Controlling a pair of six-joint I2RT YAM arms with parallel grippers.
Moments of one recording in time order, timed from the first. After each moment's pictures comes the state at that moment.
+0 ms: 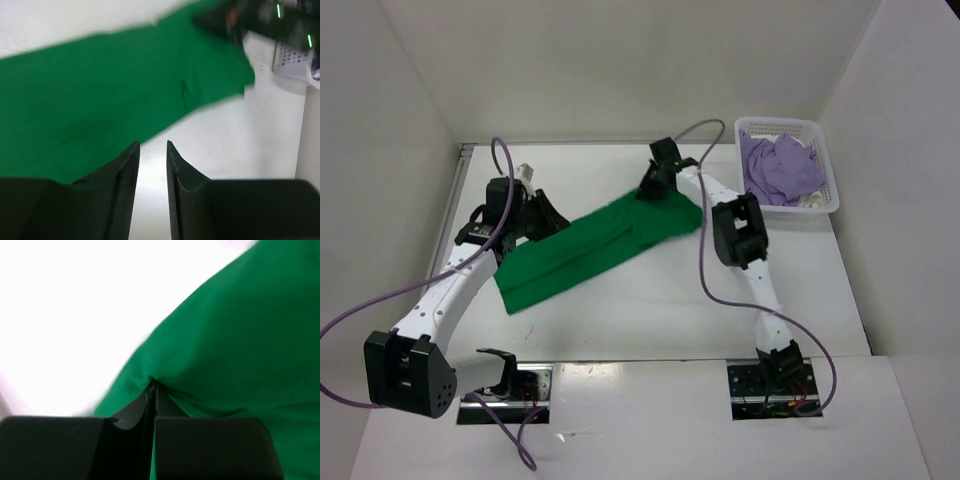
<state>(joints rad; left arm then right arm) -0.17 1.21 0.98 -0.41 0.22 -0.61 0.42 2.35 1.84 -0.44 -0.10 0.85</state>
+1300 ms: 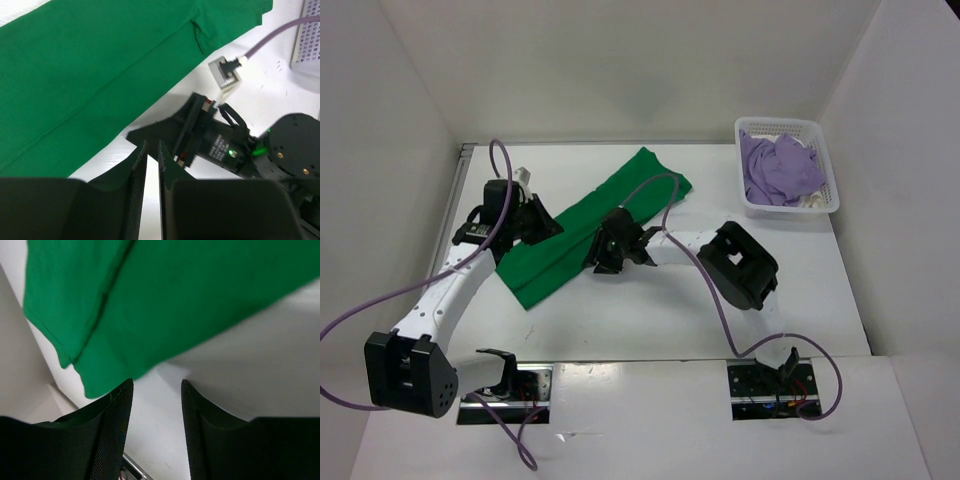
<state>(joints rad) -0.14 1.20 0.98 -0.48 0.21 -0.58 0.84 2.09 1.32 -0.04 -0.17 1.07</state>
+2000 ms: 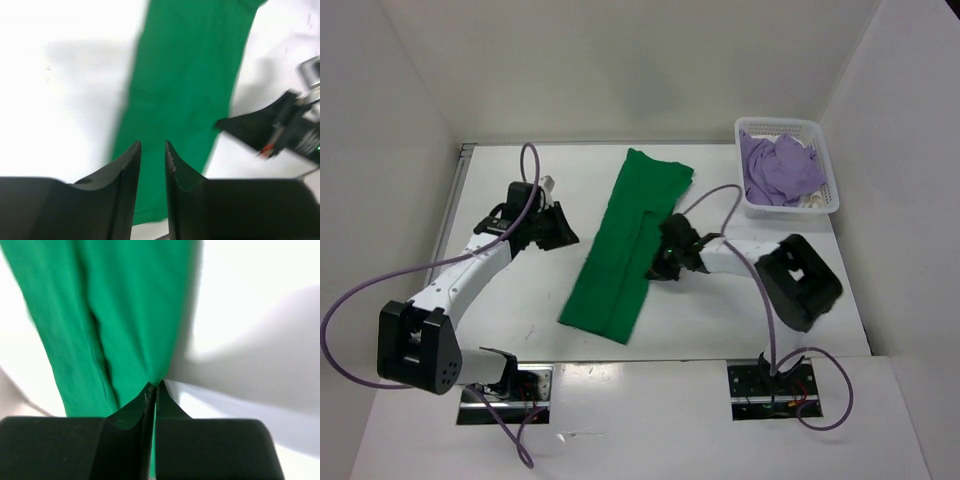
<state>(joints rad) -0.21 1.31 0.97 -0.47 0.23 -0.53 0.69 1.81 0.98 -0.12 -0.14 1.06</state>
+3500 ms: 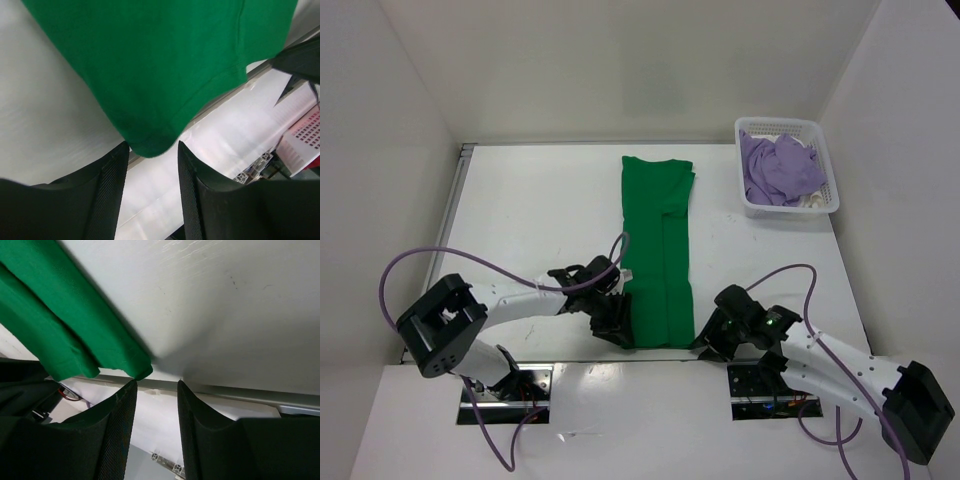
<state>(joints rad) -0.83 1.46 0.68 -0.35 0.45 -0.78 0.75 0.76 0.27 -0.61 -0.22 1.43</state>
